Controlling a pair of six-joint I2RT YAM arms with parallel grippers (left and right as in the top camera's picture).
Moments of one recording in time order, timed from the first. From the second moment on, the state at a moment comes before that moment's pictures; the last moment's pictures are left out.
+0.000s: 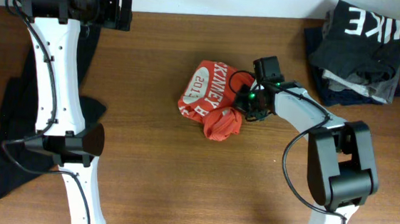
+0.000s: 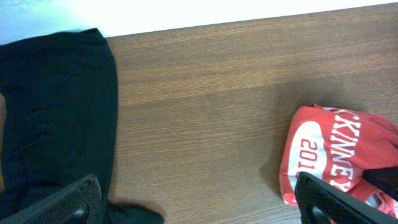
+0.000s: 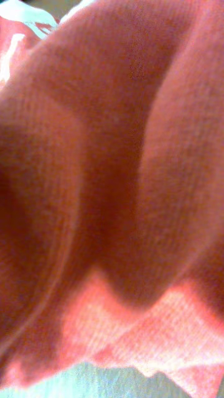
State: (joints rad) left arm -0.01 2.33 2.96 -1.59 0.11 0.09; right arm 0.24 2.03 1.31 -0.46 -0.33 0.67
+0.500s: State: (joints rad) left arm -0.01 2.33 2.96 -1.59 0.11 0.09; right arm 0.13 1.88 1.50 -0.46 -0.53 0.55
